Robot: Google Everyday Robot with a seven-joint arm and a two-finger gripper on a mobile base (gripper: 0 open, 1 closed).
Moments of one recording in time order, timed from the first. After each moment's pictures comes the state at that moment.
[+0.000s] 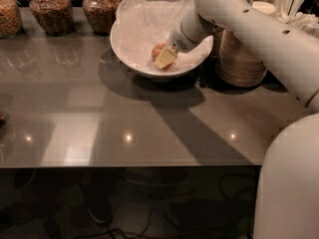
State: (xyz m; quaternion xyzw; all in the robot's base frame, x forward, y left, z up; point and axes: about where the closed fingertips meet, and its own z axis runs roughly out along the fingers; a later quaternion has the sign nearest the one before) arm 0.754 -0.036 0.859 -0.54 0.76 0.06 0.35
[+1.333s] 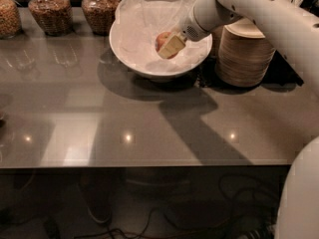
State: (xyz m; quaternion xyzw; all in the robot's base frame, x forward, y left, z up) arm 0.744 -0.050 0.911 -0.52 0.75 0.07 0.40
